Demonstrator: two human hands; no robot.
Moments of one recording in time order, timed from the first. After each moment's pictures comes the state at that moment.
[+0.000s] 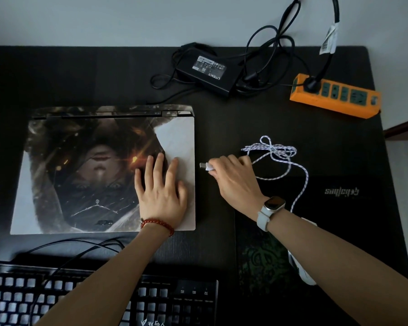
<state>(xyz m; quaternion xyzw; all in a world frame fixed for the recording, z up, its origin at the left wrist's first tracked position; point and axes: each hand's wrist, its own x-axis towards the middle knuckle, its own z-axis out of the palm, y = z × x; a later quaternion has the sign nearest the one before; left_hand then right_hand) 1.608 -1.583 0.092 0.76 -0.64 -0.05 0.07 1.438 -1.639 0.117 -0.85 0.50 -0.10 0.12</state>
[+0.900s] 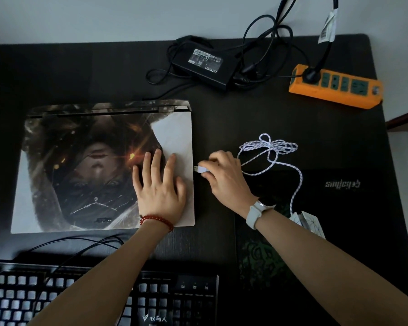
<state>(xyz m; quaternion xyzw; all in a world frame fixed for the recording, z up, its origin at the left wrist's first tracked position) 1.607 -1.583 0.095 0.76 -0.65 -0.04 0.07 1.452 -1.631 0.109 -0.79 0.53 -0.14 0.26</state>
